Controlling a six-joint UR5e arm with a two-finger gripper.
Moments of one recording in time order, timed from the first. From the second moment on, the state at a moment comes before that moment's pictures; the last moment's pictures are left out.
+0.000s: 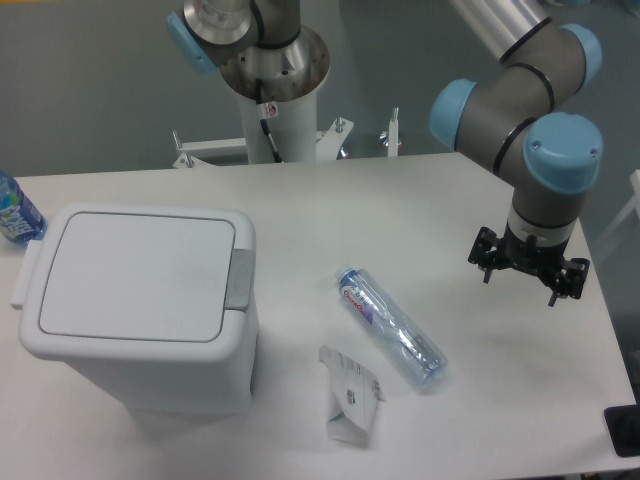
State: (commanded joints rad) arm 2.71 -2.05 -1.42 -1.08 1.59 1.21
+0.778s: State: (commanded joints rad) arm 2.68 -1.97 -1.42 -1.08 1.38 0.90
